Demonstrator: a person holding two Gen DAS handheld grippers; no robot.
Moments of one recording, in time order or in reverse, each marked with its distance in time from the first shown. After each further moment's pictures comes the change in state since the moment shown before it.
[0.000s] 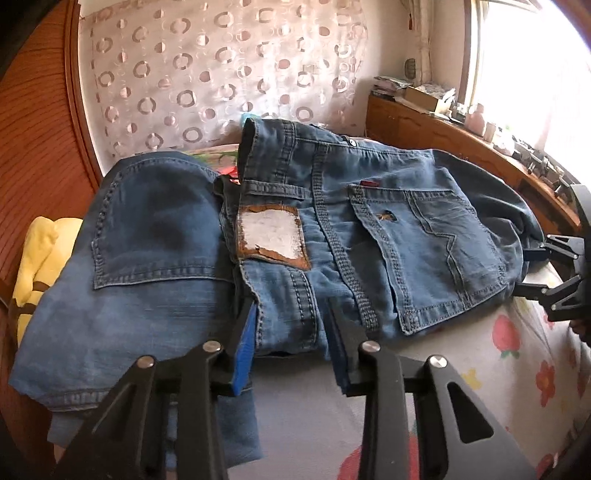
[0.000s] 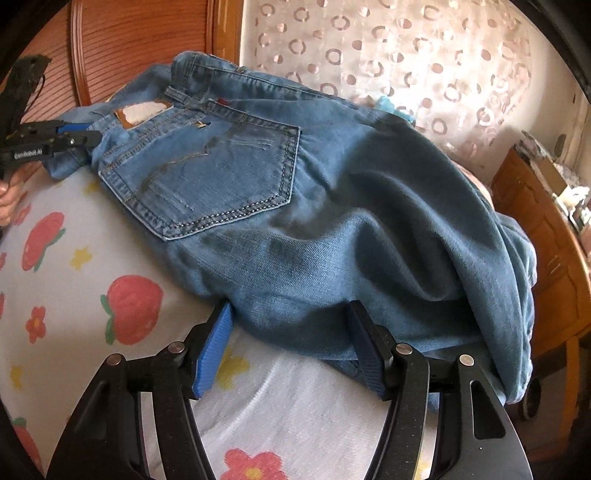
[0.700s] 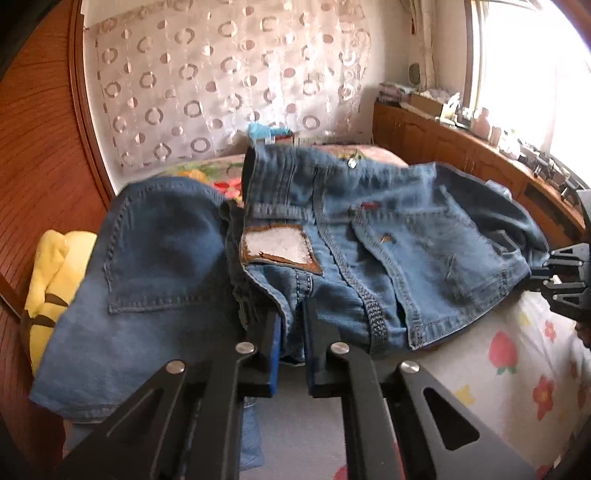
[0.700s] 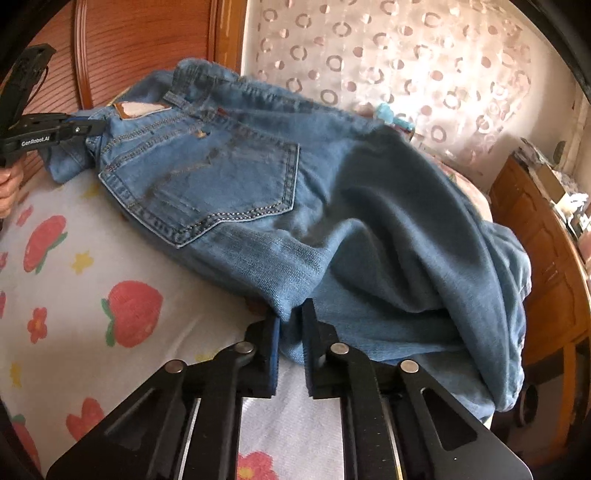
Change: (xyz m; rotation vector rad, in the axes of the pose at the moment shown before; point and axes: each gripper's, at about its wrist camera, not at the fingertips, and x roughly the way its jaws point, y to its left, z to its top) left arm -0.014 -0.011 0.016 0.010 -0.042 0.045; right arm -0.008 -0.004 0.004 0.000 -0.032 0.000
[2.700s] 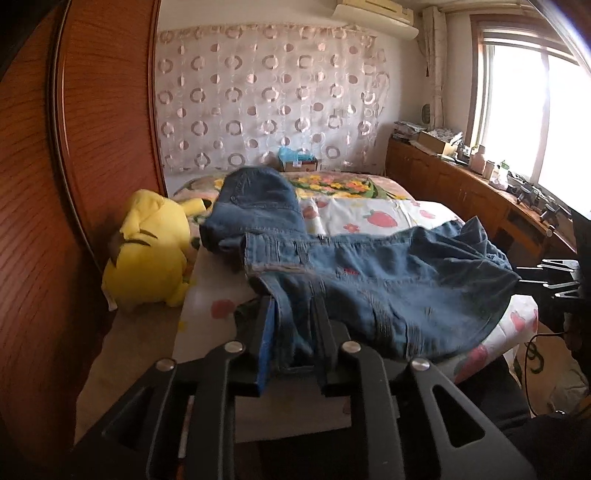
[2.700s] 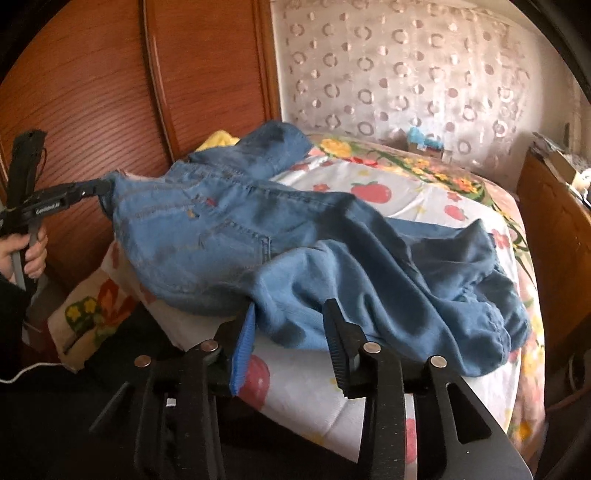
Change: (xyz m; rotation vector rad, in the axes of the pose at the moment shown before) left arm -0.250 0.017 -0.149 -0.105 -0.123 0.062; right arm -0.178 0.139 -0.072 0.098 -0.151 0.185
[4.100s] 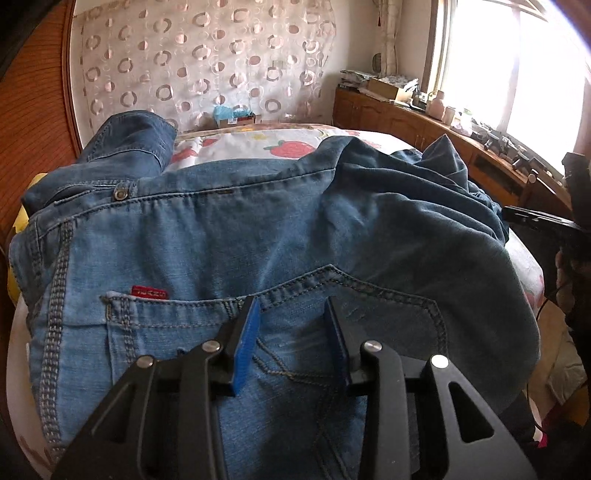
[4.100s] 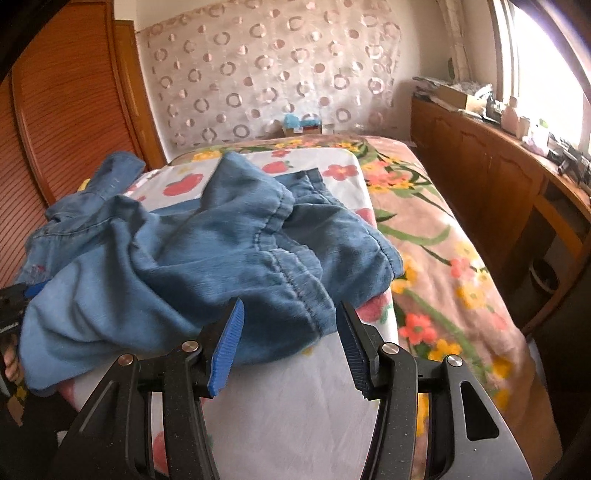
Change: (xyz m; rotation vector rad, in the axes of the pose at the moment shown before) left arm 0.147 -0.128 -0.031 0.094 0.173 -0.186; right arm 0.007 -0.173 -0.063 0.333 -0.037 -0.321
